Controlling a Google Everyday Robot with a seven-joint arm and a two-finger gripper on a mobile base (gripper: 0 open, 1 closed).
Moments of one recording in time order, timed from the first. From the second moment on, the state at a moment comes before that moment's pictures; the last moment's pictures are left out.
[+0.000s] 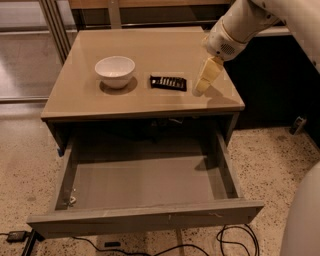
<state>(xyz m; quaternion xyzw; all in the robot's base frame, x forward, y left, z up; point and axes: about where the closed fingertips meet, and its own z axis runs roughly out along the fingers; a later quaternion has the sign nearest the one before) 0.676 -0.119 0.900 -0.62 0.73 0.06 0.27</state>
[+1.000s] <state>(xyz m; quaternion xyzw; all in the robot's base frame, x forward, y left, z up) 0.703 -0.079 0.877 -0.63 0.73 0.09 0.26</state>
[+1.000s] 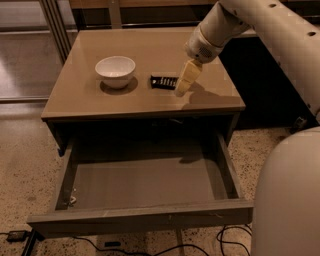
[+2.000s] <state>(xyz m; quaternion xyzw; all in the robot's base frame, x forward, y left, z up) 0.739 -0.046 0.833 -0.63 0.73 0.11 0.24</state>
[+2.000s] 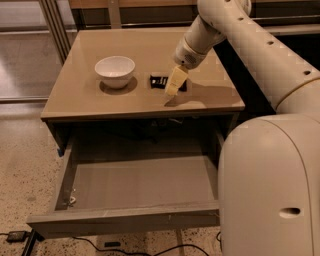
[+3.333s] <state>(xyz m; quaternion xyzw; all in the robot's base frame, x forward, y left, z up) 0.757 -0.052 0.814 -0.62 0.74 0.11 0.24</state>
